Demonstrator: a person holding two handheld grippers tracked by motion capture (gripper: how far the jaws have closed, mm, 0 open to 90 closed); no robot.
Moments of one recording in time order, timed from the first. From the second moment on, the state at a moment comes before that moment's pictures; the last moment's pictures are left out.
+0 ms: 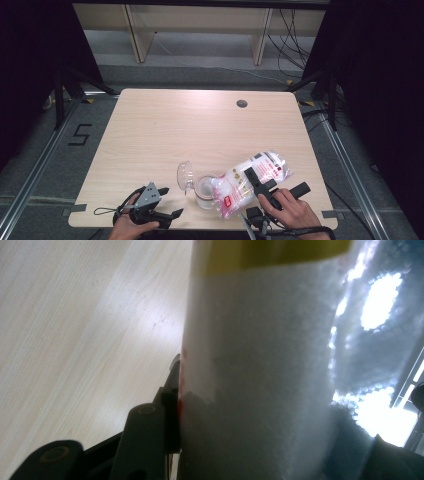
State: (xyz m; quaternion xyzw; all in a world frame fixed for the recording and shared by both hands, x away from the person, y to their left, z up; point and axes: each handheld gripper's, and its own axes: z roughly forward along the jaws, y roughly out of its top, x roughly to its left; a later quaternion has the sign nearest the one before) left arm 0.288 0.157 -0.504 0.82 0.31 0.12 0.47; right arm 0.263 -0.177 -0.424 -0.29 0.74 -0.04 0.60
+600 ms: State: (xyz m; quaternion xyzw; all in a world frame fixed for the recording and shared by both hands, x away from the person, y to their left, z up) left arm 0.289 0.159 -0.505 0.81 0.32 0.11 0.47; right arm 0.254 -0.177 -0.423 -0.28 0.74 -0.04 0.61
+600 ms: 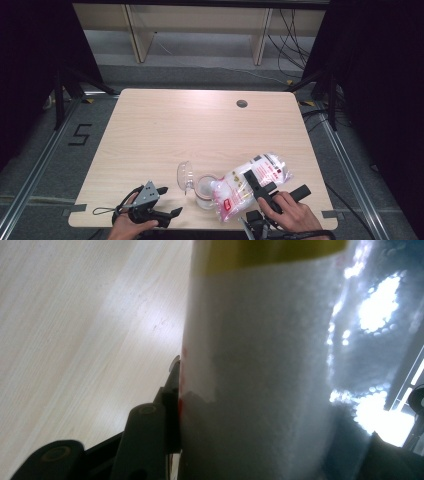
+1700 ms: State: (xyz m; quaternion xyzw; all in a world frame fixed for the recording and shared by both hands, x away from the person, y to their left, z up) left arm 0.289 0.160 -0.504 0.81 0.32 0.11 0.47; right arm 0.260 -0.176 -0.420 -0.28 0.74 -0.05 0.60
